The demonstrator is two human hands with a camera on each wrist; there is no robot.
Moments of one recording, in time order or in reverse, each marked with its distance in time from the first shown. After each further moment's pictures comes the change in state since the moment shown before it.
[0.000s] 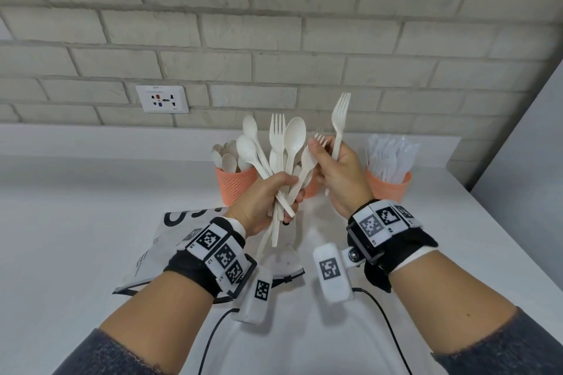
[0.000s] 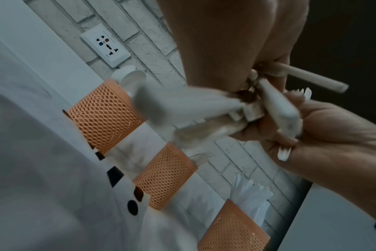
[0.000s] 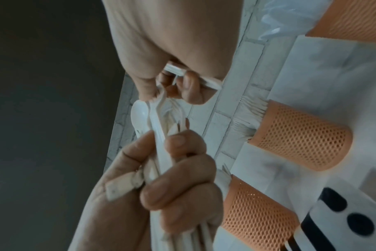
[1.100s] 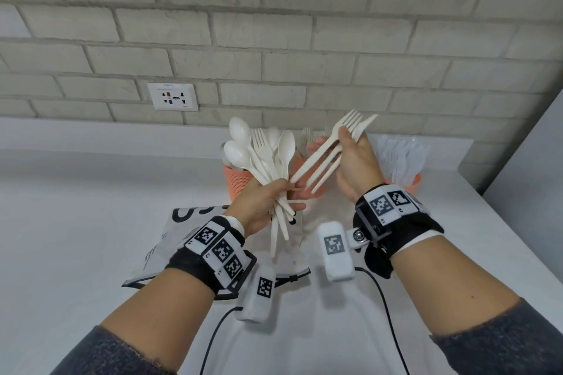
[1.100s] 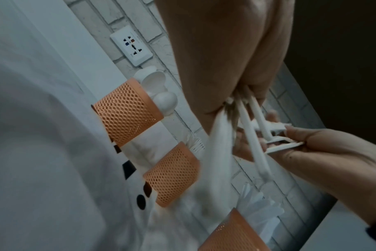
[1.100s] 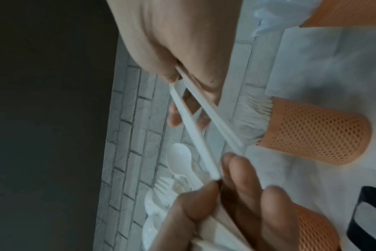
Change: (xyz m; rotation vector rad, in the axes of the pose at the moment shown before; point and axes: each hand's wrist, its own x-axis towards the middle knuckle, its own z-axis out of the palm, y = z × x) left_hand 0.002 -0.008 -0.011 -0.096 0.170 0.060; right_hand 0.021 -0.011 0.005 0.221 0.177 0.153
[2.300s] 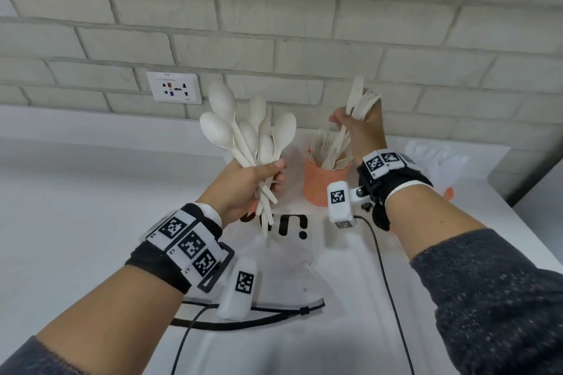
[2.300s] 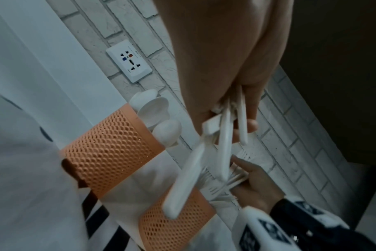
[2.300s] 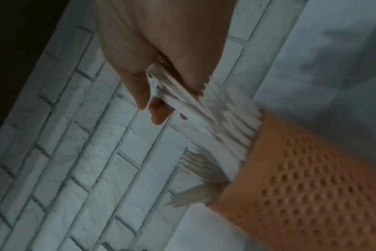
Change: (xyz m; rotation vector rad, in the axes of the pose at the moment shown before) left_hand 0.035 0.031 -0.045 0.067 0.014 0.081; right_hand 0.117 0.026 -0.002 -0.322 0.028 -0.235
